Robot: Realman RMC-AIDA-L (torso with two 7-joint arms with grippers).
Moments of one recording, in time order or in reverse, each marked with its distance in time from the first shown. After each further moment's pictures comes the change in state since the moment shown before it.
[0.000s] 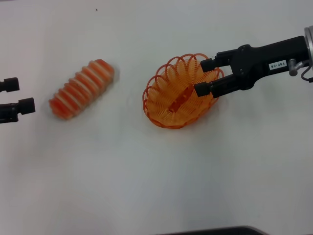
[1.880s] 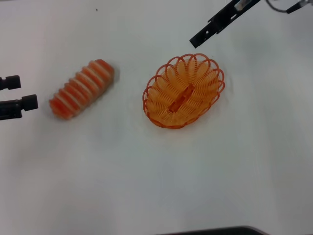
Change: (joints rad) left arm -0.001 -0.009 0.011 -0.006 0.002 -0.044 0.005; right arm 0.346 0.027 -0.185 -0.108 -0.566 0.256 0.635
